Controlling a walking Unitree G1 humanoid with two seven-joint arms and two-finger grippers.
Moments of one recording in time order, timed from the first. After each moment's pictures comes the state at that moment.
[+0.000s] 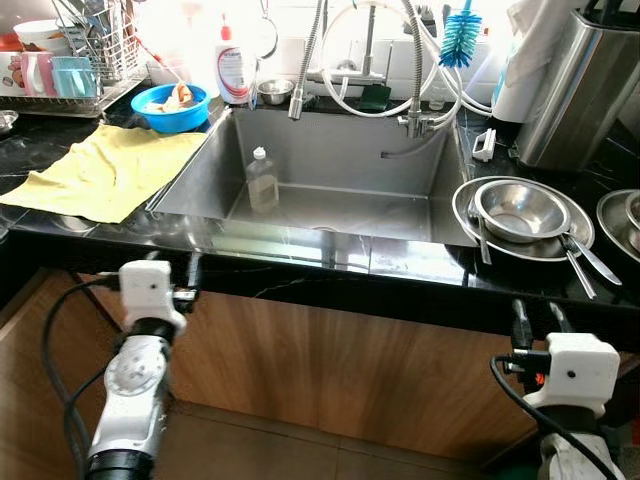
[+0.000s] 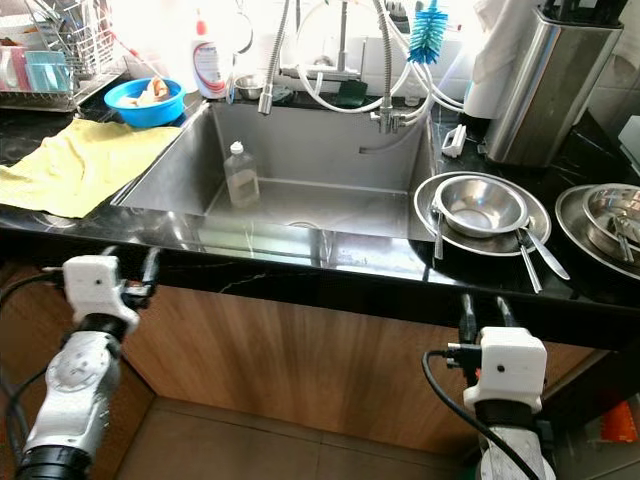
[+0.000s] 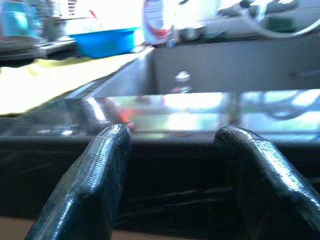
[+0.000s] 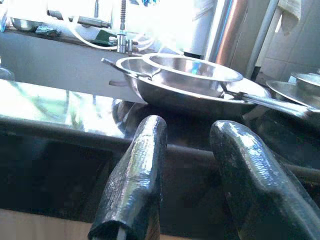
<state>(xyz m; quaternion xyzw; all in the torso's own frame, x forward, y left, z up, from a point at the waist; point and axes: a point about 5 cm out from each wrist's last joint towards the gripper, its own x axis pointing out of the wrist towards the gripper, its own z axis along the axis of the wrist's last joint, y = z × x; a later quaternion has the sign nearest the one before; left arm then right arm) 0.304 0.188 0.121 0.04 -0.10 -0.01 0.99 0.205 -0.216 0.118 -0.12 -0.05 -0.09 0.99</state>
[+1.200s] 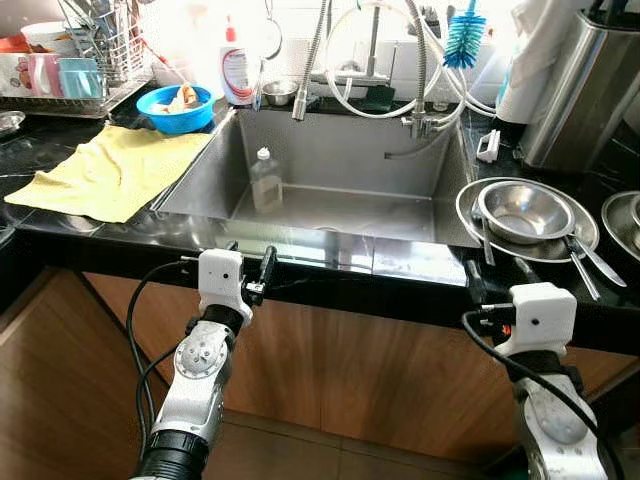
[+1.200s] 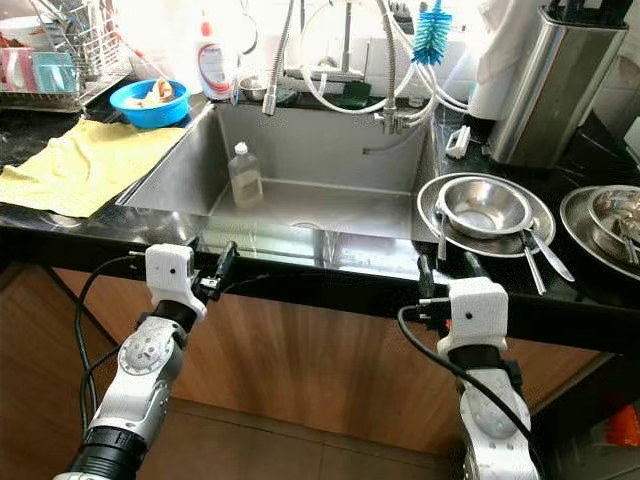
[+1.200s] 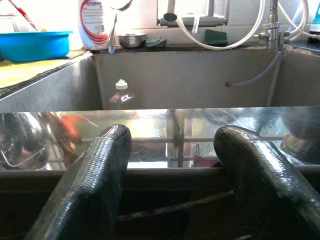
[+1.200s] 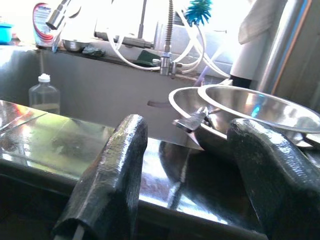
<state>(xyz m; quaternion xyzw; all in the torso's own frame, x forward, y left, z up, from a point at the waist) 0.313 0.135 0.121 0.00 -0.10 -0.09 0.99 0.251 -0.203 0.129 -0.12 -0.07 -0.01 0.99</state>
